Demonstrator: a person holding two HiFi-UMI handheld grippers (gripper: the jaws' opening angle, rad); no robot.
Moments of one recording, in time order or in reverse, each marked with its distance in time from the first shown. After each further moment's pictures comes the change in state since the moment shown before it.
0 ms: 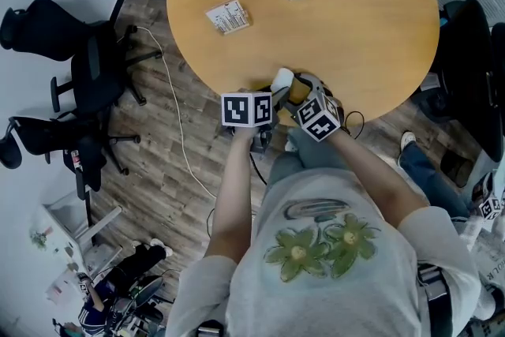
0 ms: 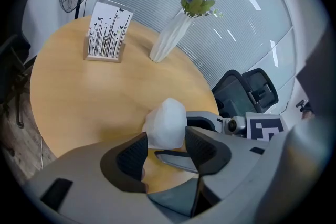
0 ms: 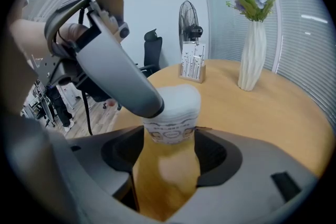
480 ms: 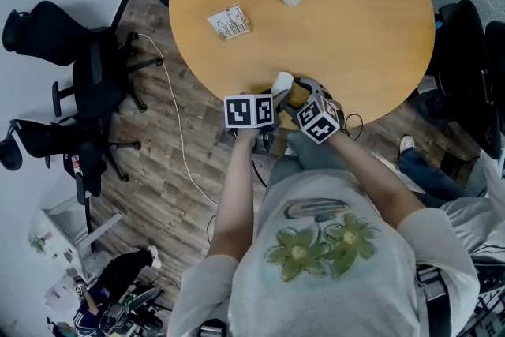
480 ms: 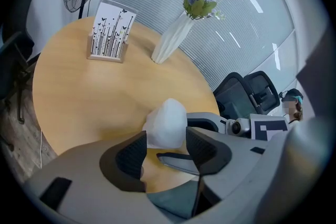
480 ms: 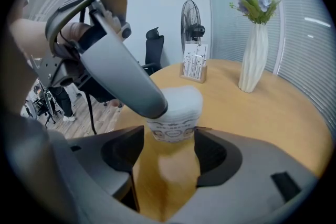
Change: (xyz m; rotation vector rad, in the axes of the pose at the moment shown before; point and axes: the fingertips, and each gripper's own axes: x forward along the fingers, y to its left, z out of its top) left arm -0.002 0.001 -0.001 -0.032 -0.018 0.011; right arm -0.004 0.004 0.000 -0.026 0.021 0.003
